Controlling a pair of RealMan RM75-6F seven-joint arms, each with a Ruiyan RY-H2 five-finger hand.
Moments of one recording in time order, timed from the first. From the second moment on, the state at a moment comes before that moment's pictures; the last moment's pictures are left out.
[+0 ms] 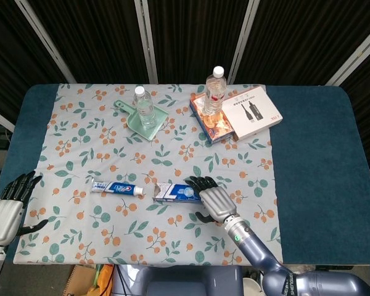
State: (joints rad) left arm -0.11 -1.15 0.00 -1.63 1.56 1.47 0.02; right arm 0.66 -1.58 0.22 -1.80 -0.95 0.90 -0.52
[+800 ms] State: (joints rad) left arm -0.12 -1.14 0.00 -1.64 1.54 1.44 0.00; right arm 0.77 -1.81 0.22 -1.55 -0.83 0.93 -0.51
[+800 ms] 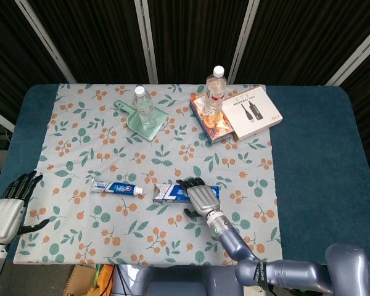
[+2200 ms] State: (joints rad) left arm -0.39 -1.31 -0.15 -1.64 1.26 1.12 0.47; right arm 0.47 -1.38 0.09 -1.83 -1.29 1.27 -0.16
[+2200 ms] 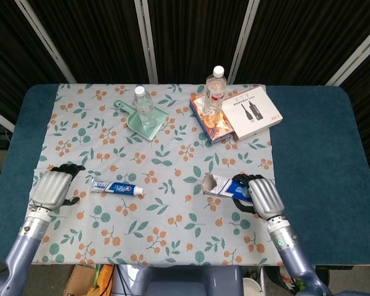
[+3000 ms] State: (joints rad) left arm -0.58 -1.57 -0.16 -1.43 1.02 0.97 0.67; right arm 0.45 -1.35 0.13 -1.86 -1.30 1.27 -0.12
